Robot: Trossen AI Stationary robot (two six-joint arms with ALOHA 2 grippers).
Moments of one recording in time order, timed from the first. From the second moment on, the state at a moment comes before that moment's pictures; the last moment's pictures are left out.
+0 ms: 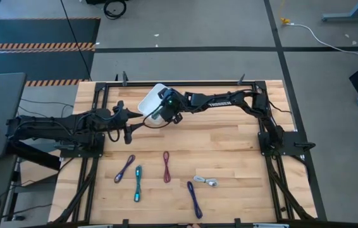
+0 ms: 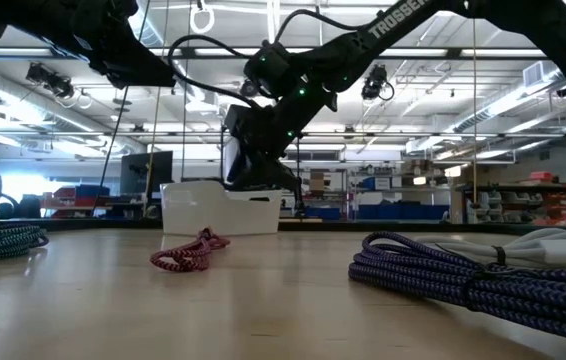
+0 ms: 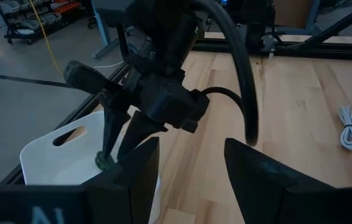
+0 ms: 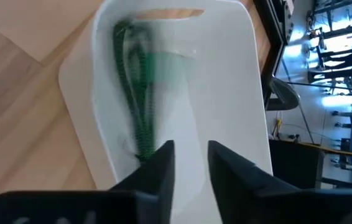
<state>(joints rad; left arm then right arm) 0.05 0.67 0.48 -0.12 -0.27 -0.01 -0.27 2.14 1.60 -0.16 0.14 -1.09</state>
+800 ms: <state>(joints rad) 0.03 0.67 0.48 -0.13 -0.27 -0.01 -0.29 2.07 1.60 -0.45 0.11 -0.86</state>
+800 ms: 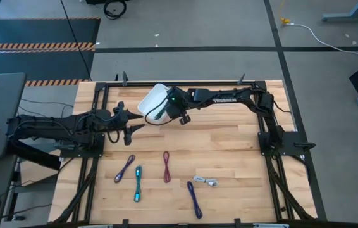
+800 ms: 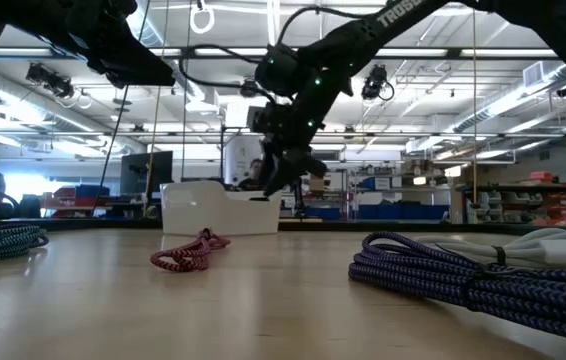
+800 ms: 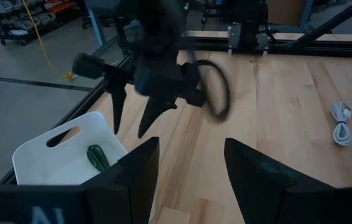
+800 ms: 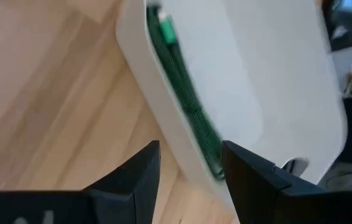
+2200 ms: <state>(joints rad) 0.03 0.67 0.48 -0.13 -0.27 0.00 -0.25 2.16 1.60 -0.55 0.06 -0.76</state>
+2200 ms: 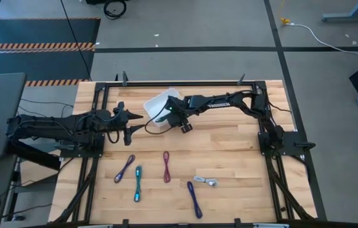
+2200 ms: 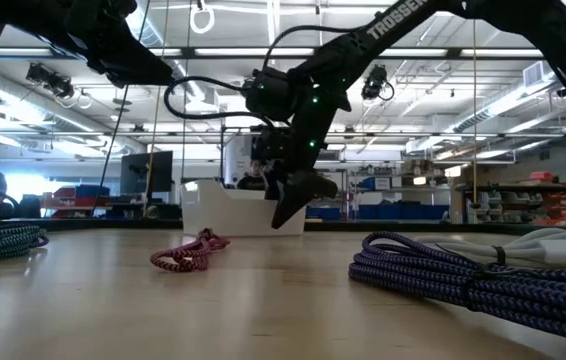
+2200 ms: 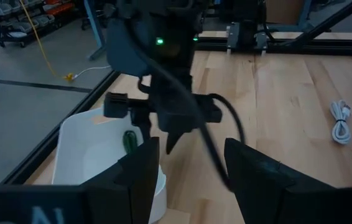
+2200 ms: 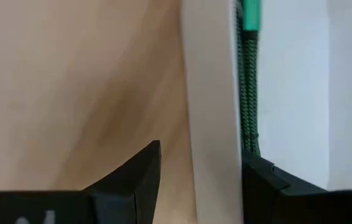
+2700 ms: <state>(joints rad) 0.03 0.67 0.48 -0.13 -0.27 -0.01 -0.17 2.13 1.61 -0.60 0.06 -0.70</state>
